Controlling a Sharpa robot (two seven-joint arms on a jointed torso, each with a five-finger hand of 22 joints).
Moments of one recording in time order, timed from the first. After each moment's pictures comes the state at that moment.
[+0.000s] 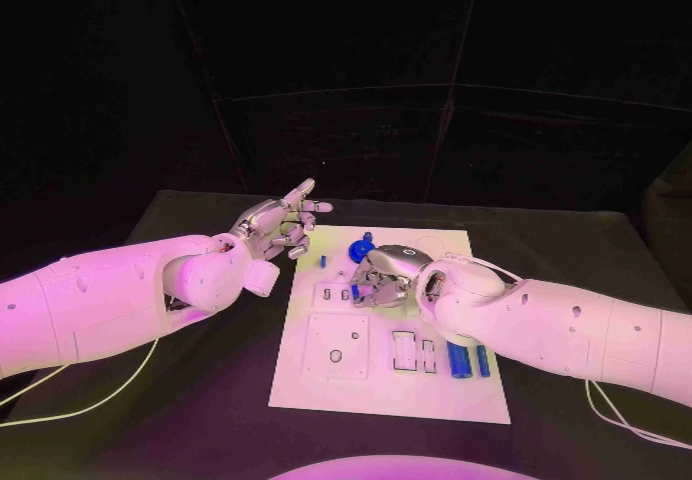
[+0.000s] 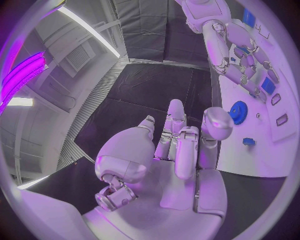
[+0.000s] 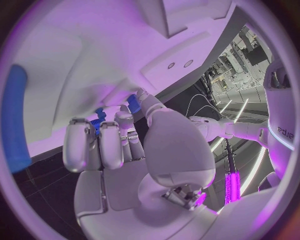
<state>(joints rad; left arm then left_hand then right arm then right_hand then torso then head) 1.24 -0.86 -0.17 1.48 0.16 -0.10 0.33 0.97 0.25 -0.11 0.12 0.14 0.95 0.14 0.30 0.13 1.04 0.06 0.95 0.57 1.47 -0.02 1.55 1.31 0.11 1.27 0.10 1.22 1.01 1.13 -0.52 -0.13 1.36 -1.48 -0.29 -0.10 1.26 -0.09 0.18 0.01 0.14 0.98 0.15 0.07 0.07 1.20 0.07 1.08 1.05 1.46 -0.02 1.36 1.31 0.07 1.40 0.09 1.44 1.25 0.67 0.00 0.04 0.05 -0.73</state>
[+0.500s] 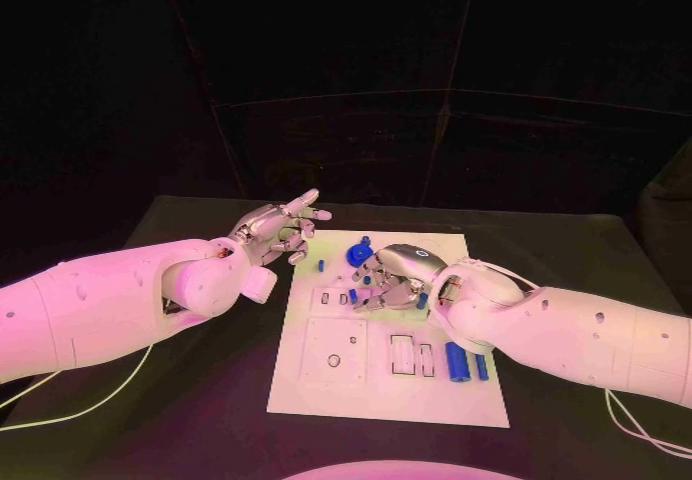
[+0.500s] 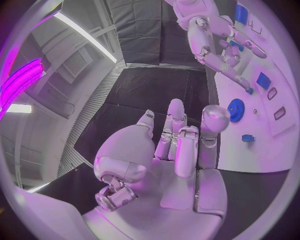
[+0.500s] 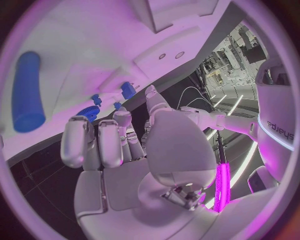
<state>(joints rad) 1.24 -0.86 -0.17 1.47 0.08 -0.10 0.31 1.03 0.20 -0.13 0.04 0.14 0.93 0.14 0.32 0.14 1.01 0.06 0.93 0.55 1.47 -0.02 1.49 1.31 0.14 1.19 0.10 1.13 0.90 1.13 -0.62 -0.13 1.44 -1.42 -0.40 0.03 1.23 -0.11 0.02 0.08 0.09 0.92 0.17 0.07 0.07 1.15 0.08 1.06 1.01 1.46 -0.01 1.32 1.28 0.07 1.36 0.11 1.40 1.20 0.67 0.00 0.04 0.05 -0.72</state>
